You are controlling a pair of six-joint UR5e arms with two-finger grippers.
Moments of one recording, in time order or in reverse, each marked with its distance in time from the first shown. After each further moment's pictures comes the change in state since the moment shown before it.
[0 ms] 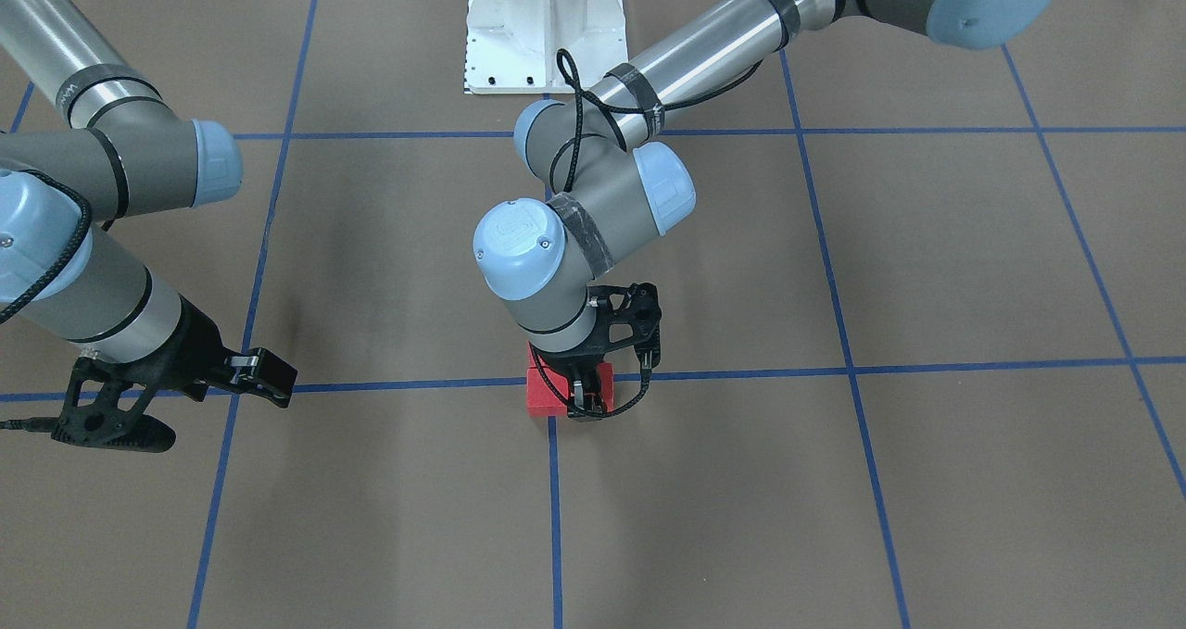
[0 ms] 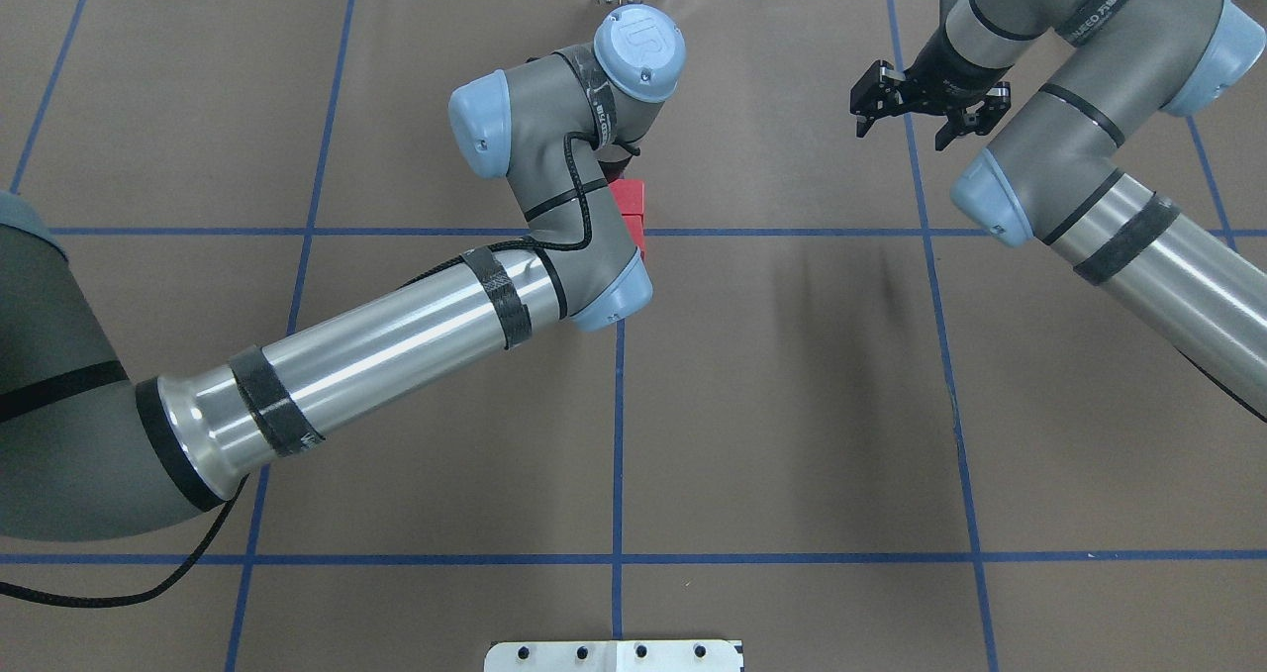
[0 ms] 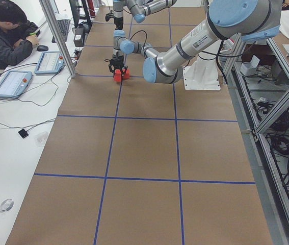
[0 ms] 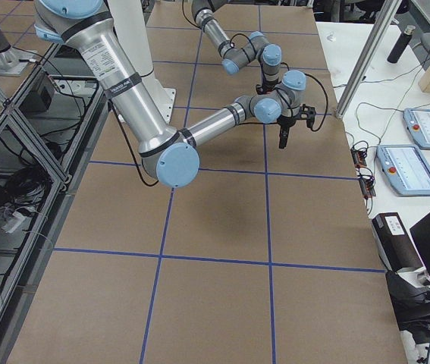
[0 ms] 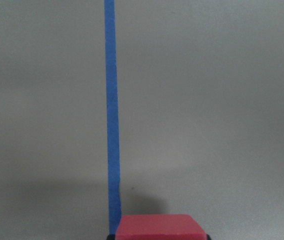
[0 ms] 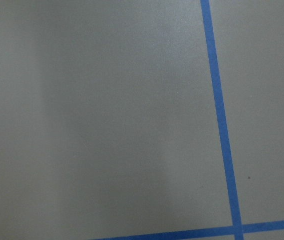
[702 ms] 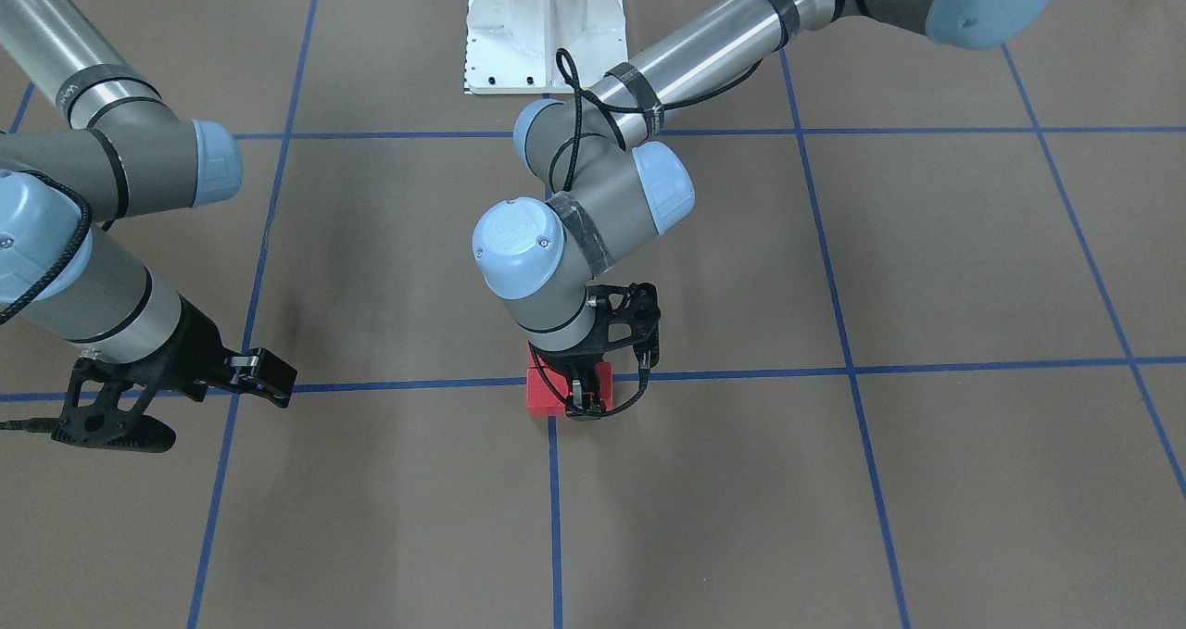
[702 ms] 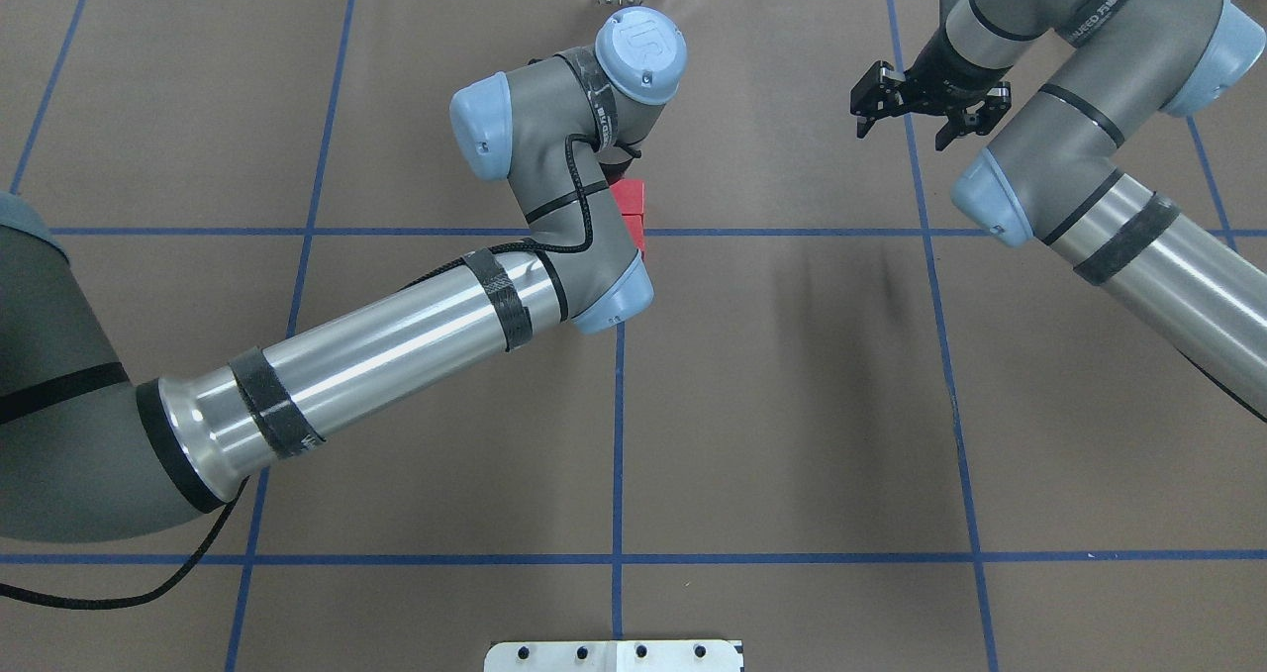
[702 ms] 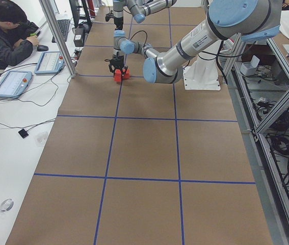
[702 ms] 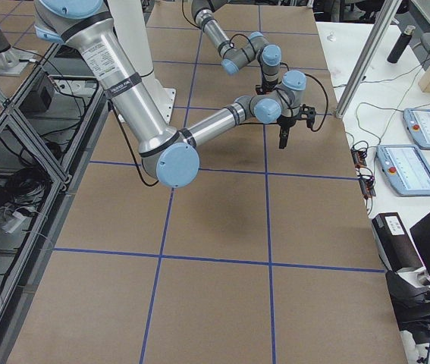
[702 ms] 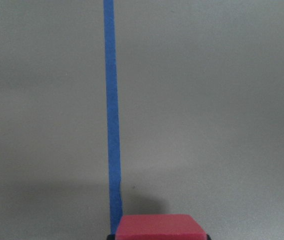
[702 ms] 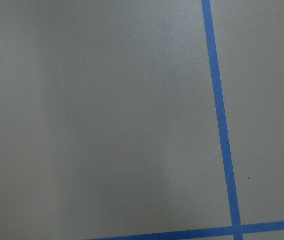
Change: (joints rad) left arm 0.003 0.000 -0.001 0.000 0.000 0.008; right arm 0.000 0.000 -0.002 0.000 0.000 -0.004
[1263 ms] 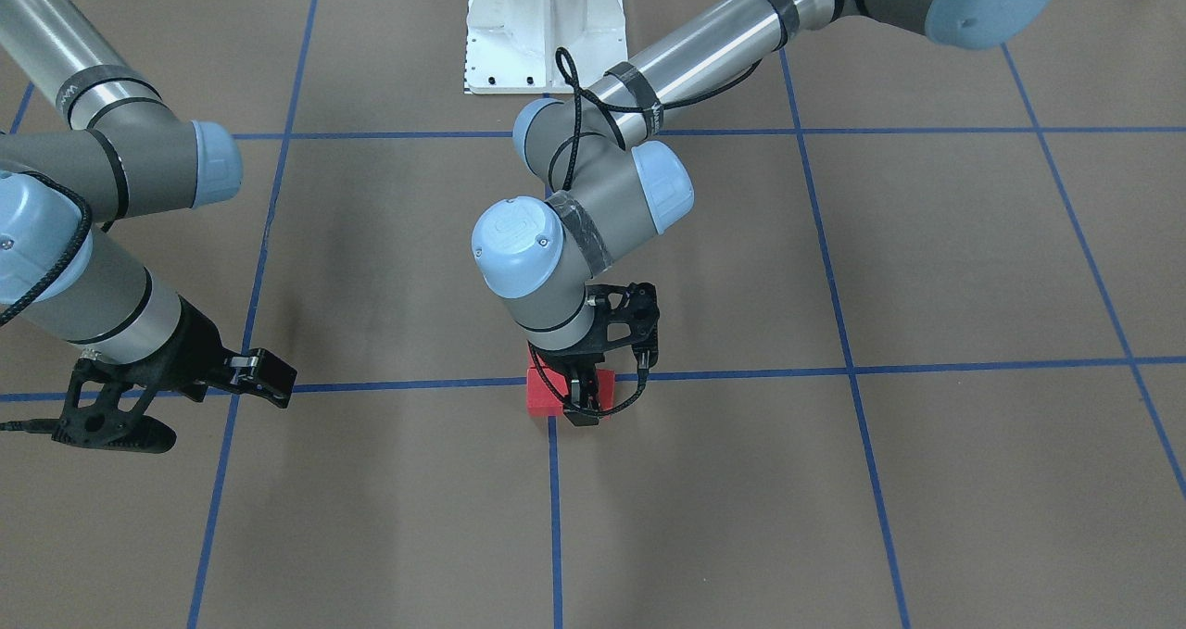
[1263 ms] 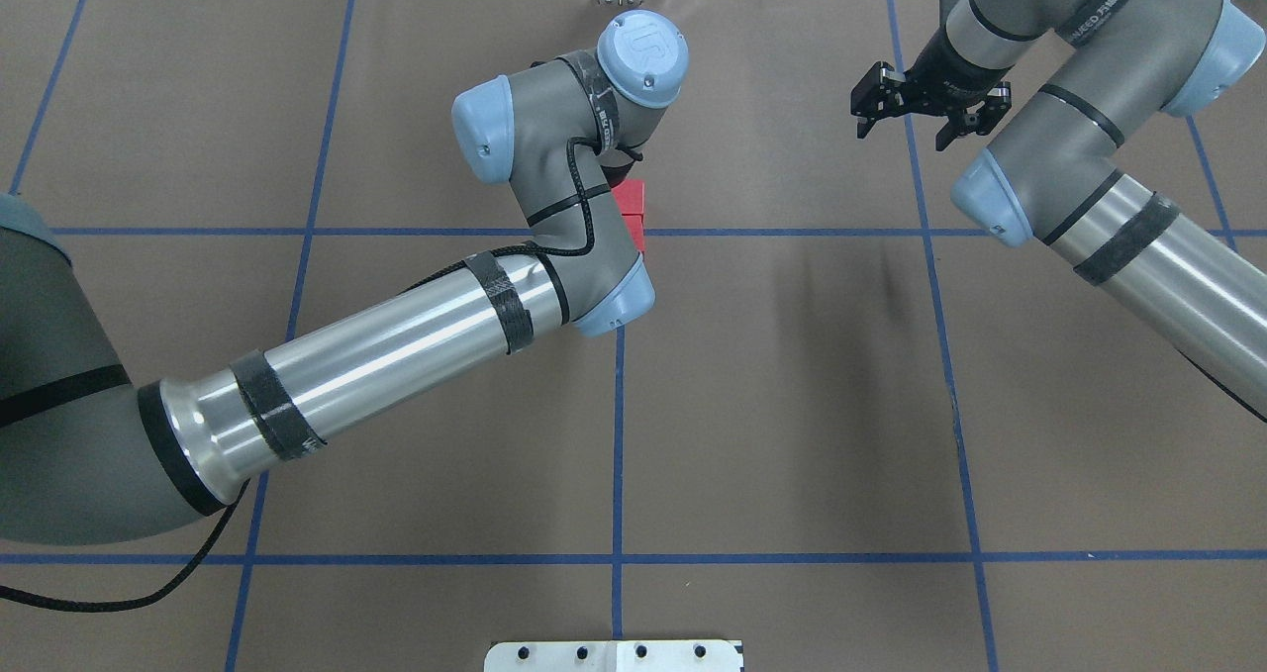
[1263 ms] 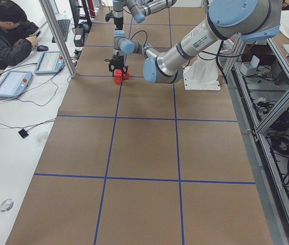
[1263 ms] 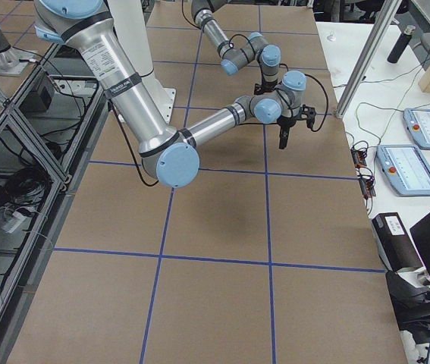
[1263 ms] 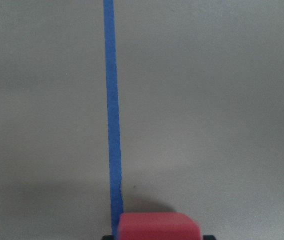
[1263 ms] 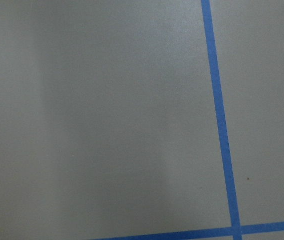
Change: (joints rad) left arm 0.004 0.000 -0.001 0.000 0.000 0.008; right arm 0.000 0.000 -0.001 0.000 0.000 -0.006
